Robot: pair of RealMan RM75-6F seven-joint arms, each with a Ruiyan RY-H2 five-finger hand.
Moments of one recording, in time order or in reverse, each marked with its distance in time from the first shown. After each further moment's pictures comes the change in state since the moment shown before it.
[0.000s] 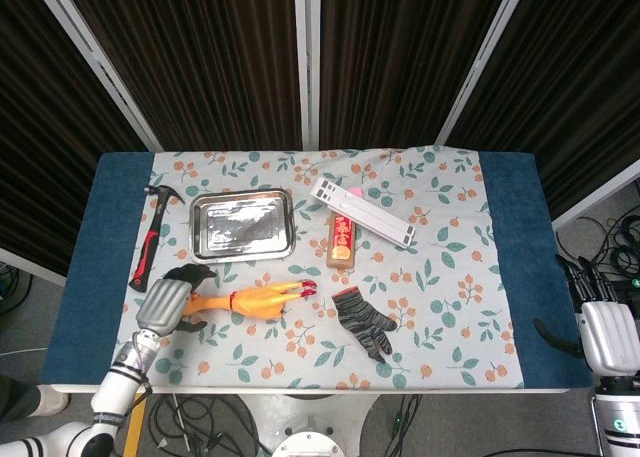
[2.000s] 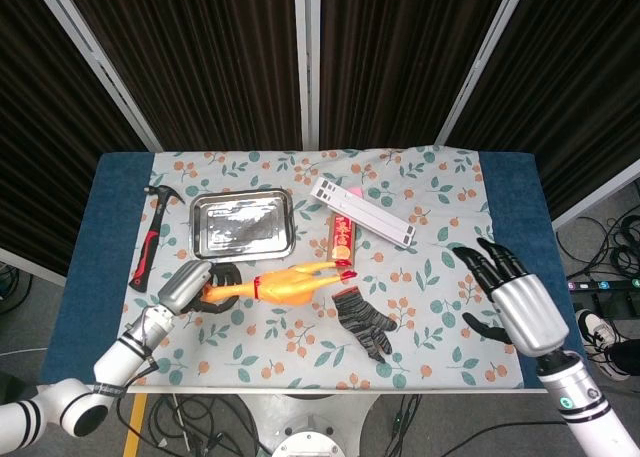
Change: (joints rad) left arm -0.194 0.117 -0.002 0.021 0.183 -0.109 -0.749; right arm 0.207 0.100 0.027 -0.237 -0.185 -0.190 -0.177
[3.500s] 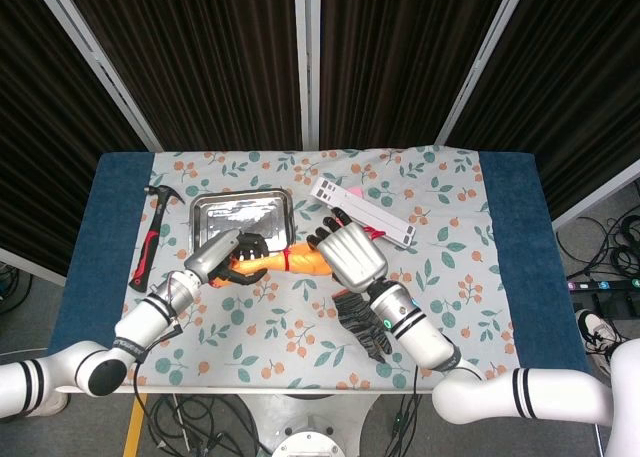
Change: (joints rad) left arm -0.210 0.135 -0.162 -0.202 -0.434 -0.268 0.118; right arm 0.652 -0.498 0.185 0.083 0.758 -0.297 -0.748
